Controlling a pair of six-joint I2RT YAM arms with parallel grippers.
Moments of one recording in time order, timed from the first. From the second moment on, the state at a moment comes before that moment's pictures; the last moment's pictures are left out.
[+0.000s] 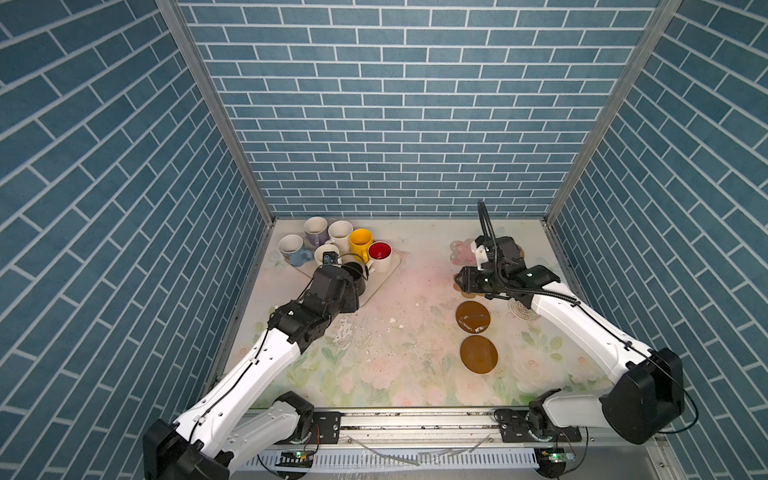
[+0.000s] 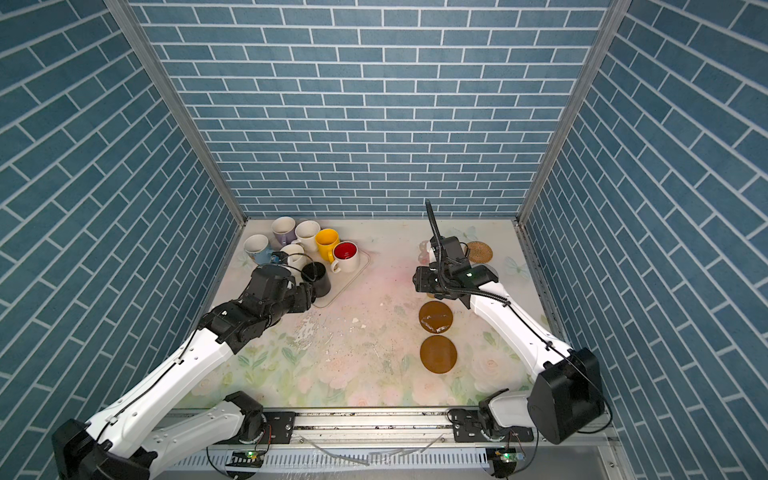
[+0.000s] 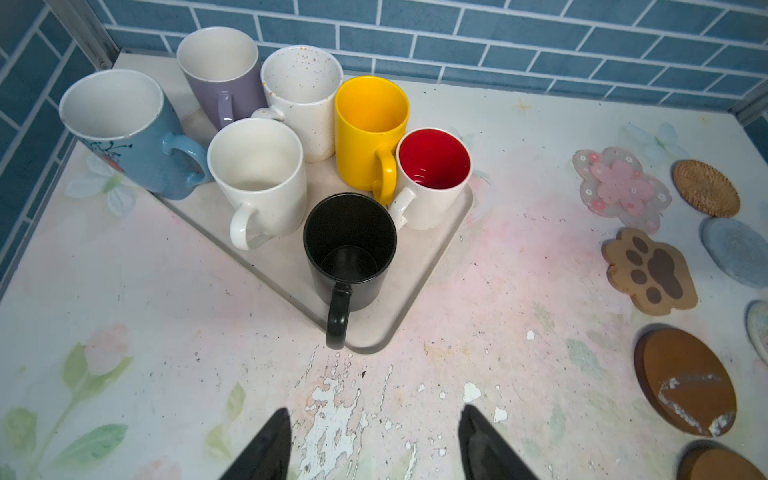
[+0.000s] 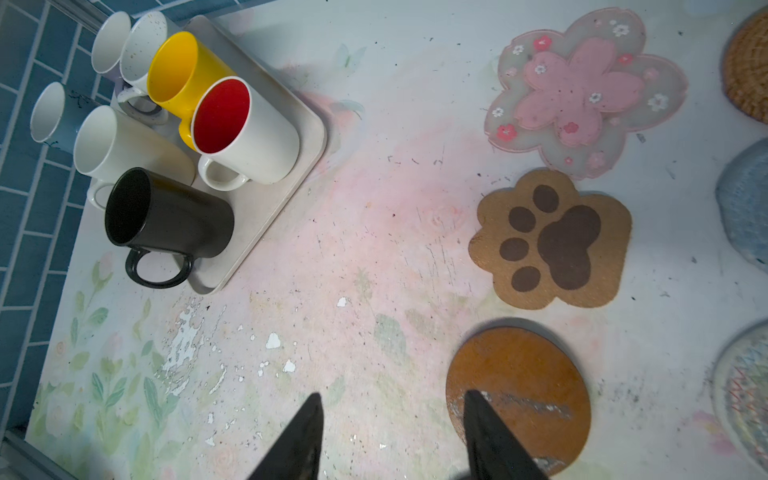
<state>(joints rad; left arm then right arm) -0.51 1.01 0.89 -0.62 -0.28 -0.43 0.52 1.37 1.13 -0.62 -0.11 0.40</state>
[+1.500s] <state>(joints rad) -0.48 0.78 0.68 -0.57 -0.37 -0.51 0.54 2.57 2.15 -0.40 -0.39 0.44</state>
